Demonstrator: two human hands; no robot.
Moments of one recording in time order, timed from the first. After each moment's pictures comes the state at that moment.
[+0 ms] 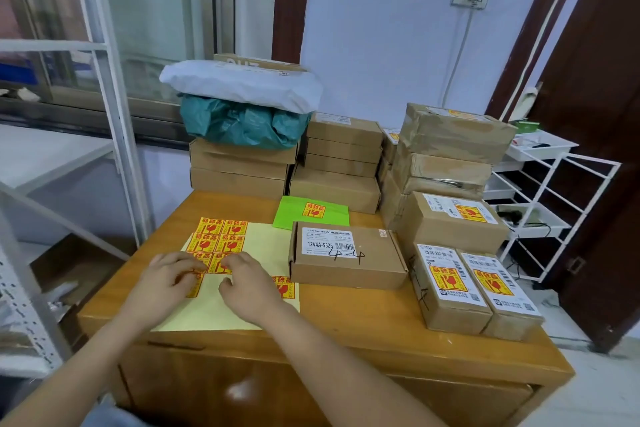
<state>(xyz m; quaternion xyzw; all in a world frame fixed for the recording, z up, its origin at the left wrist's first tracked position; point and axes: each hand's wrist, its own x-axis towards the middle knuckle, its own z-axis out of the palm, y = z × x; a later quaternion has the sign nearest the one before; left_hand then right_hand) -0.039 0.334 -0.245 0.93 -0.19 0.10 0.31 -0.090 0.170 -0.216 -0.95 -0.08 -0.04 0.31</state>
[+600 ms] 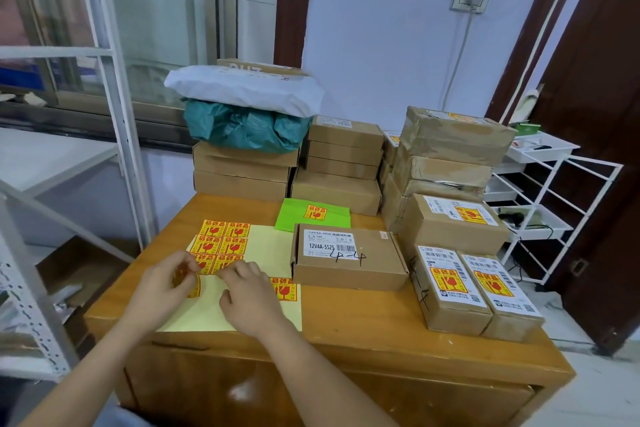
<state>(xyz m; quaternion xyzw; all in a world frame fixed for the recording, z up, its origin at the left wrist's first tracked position) -0.051 0.336 -0.241 0.87 -0.20 0.13 0.43 -0.093 0.171 -0.240 -0.97 -0.13 -0.10 0.20</state>
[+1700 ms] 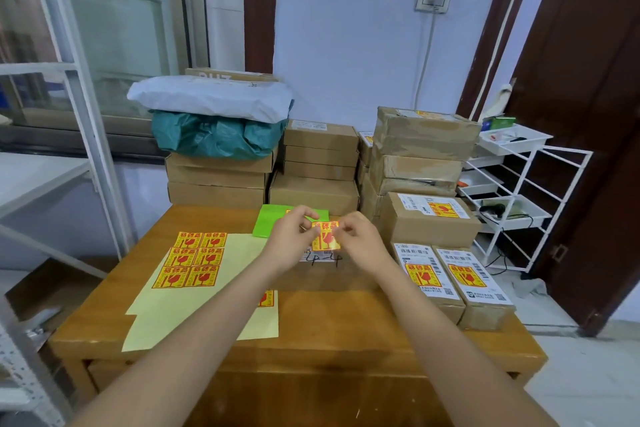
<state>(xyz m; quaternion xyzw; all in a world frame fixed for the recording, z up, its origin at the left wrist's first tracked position) -0.060 0.126 -0.160 0.80 -0.28 0.01 0.53 -0.117 -0.019 -0.157 -0.89 0.05 -0.19 0.40</state>
